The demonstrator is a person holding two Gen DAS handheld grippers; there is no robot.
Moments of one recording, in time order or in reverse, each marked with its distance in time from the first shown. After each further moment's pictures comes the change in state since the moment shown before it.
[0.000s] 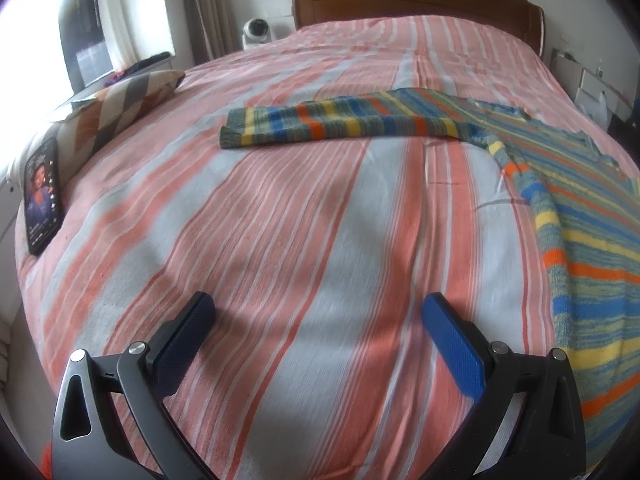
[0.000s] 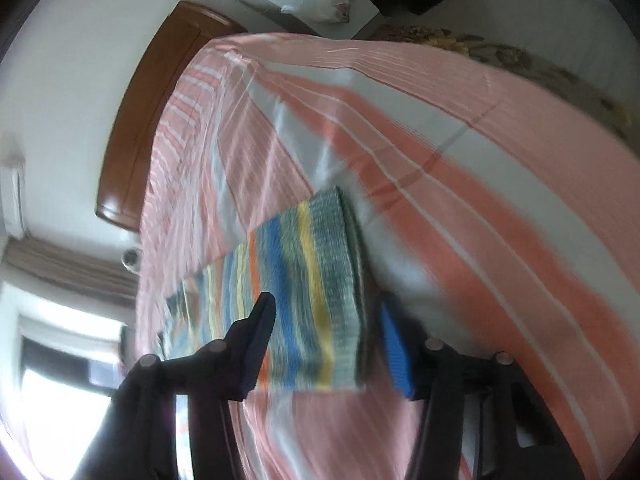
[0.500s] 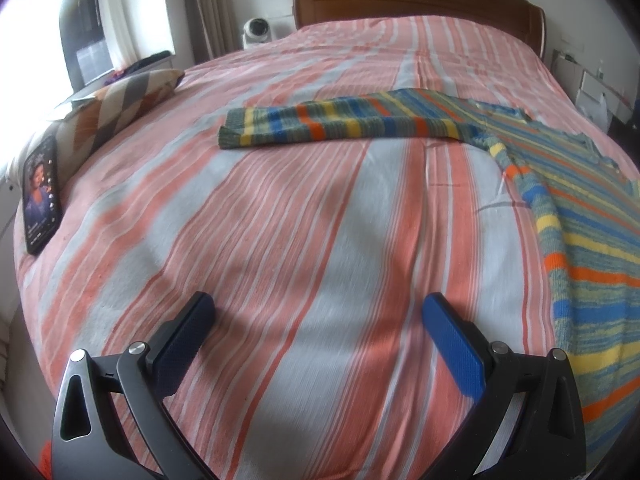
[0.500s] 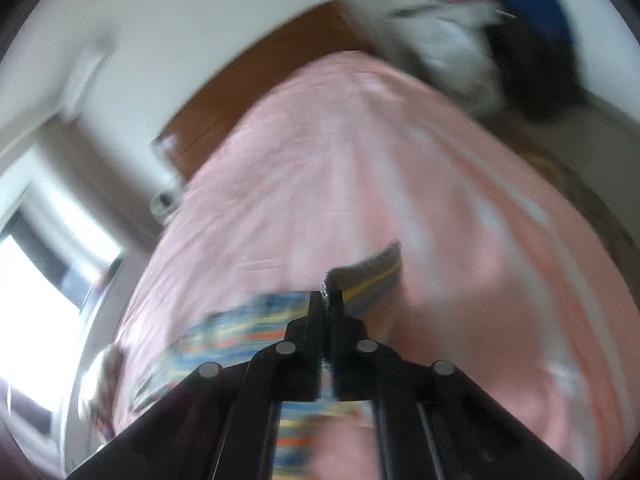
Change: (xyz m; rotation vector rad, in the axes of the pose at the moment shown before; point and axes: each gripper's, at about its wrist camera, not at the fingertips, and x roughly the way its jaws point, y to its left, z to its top) left arm 0.000 -0.001 -0.001 -0.006 0.002 -0.004; right arm -0.017 0.281 -0.057 -0.603 -0.057 0.084
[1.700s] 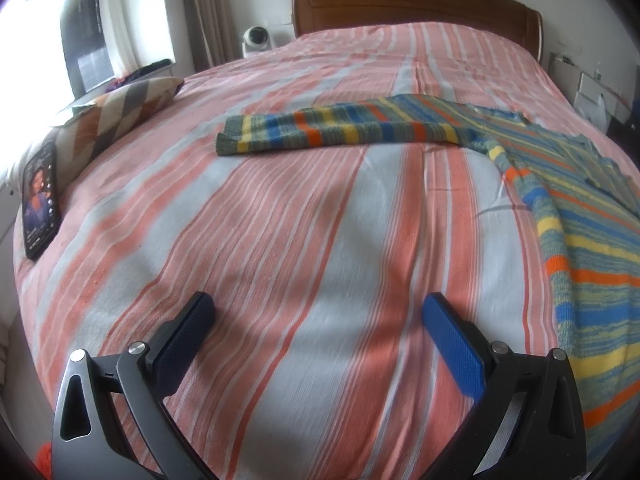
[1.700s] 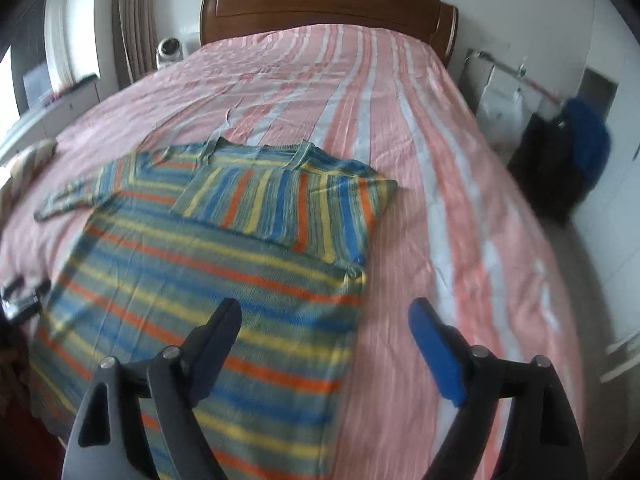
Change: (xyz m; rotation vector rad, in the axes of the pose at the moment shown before) left arm 0.001 -0.001 0.000 0.002 -0.032 0.005; right arm 0.014 0.136 -0.191 -0.495 0.150 -0.424
